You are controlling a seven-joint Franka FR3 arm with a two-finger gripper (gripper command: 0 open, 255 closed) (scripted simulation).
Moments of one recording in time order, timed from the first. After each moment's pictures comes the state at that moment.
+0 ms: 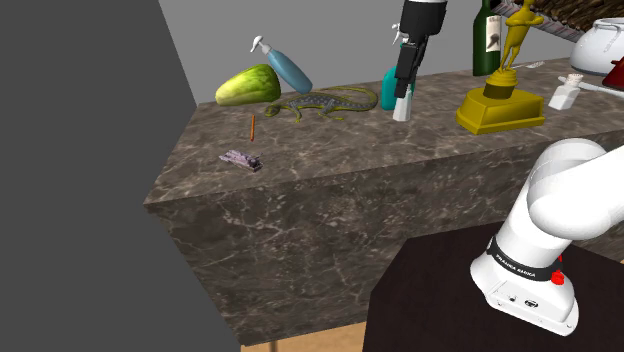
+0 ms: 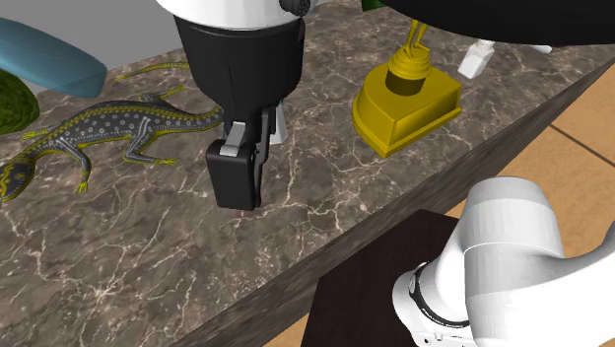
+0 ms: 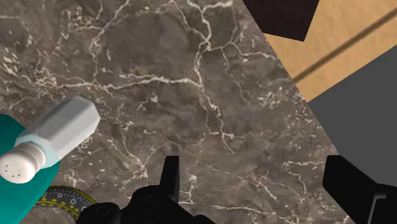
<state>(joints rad) 0.00 -0.76 0.07 -2.27 0.05 1.60 -0.16</state>
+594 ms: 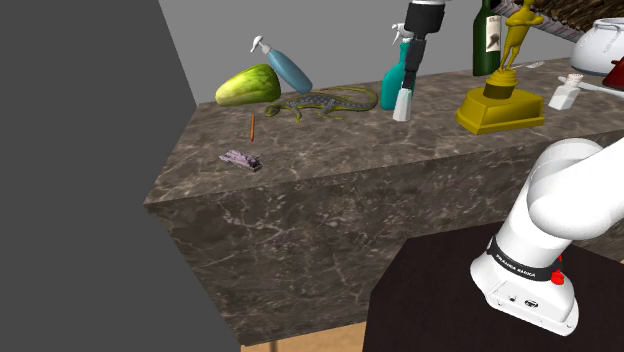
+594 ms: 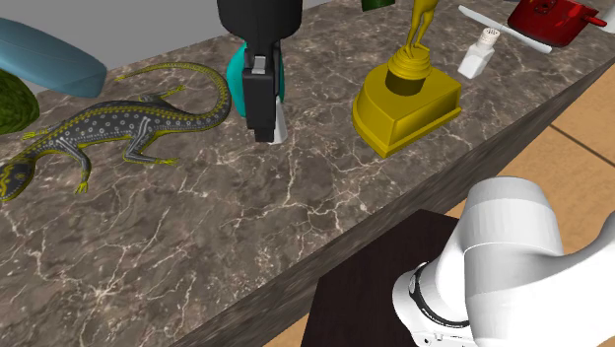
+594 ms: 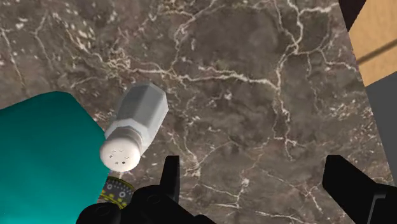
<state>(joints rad) 0.00 -0.67 -0.12 -2.23 -0.02 1.64 -0.45</state>
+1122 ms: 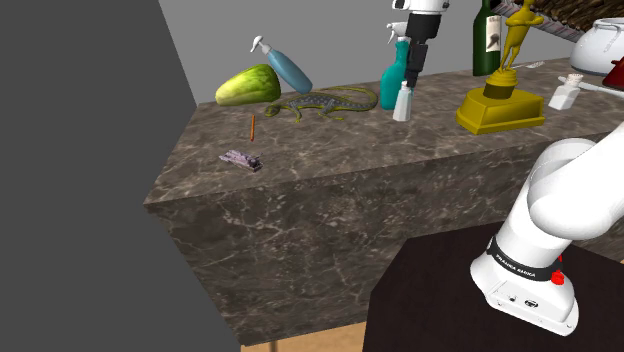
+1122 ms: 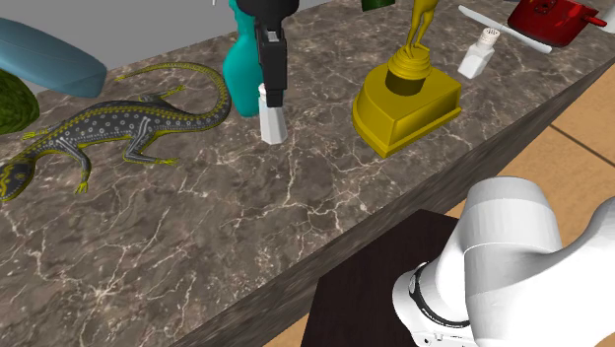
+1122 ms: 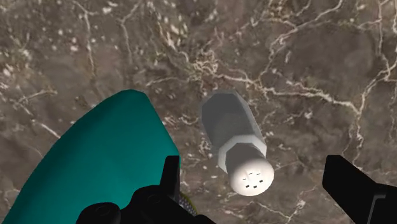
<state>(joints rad) 0.01 -0.52 -0.30 -2.17 -0.06 1.70 -0.73</state>
